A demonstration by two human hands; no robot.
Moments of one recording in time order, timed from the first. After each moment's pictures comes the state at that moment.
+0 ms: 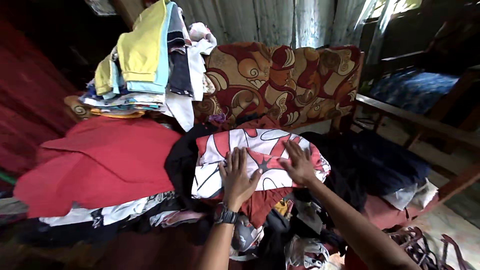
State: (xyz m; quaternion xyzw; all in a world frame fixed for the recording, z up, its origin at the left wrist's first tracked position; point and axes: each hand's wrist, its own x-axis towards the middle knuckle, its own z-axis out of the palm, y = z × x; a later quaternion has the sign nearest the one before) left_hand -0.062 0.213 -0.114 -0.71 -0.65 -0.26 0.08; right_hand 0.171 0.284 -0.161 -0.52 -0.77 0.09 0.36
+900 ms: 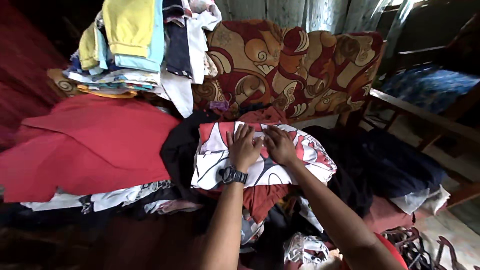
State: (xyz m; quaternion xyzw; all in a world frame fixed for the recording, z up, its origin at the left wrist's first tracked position) left_hand -0.056 0.286 -0.092 -0.70 -0.66 -0.26 0.02; right_hand 0.102 0.317 -0.112 -0.47 -0.79 0.16 0.37
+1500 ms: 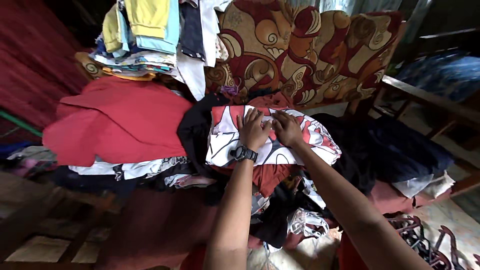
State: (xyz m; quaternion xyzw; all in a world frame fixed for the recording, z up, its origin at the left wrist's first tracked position) left_hand -0.055 0.282 -0.098 -0.71 -0.65 -0.29 0.04; right_hand 0.103 0.317 -0.115 -0.46 -0.79 0.14 0.38
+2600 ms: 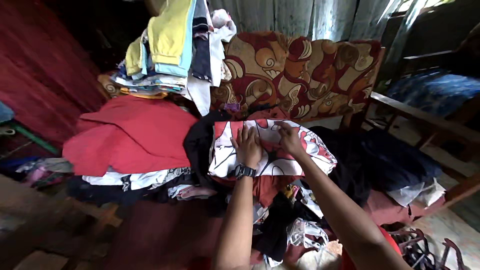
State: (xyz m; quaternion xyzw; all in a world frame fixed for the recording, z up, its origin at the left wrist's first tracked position) left_hand -0.056 0.266 -0.107 -0.64 -0.71 -0.29 0.05; right_hand 0.109 0.275 -0.069 -0.42 -0.71 0.29 0.48
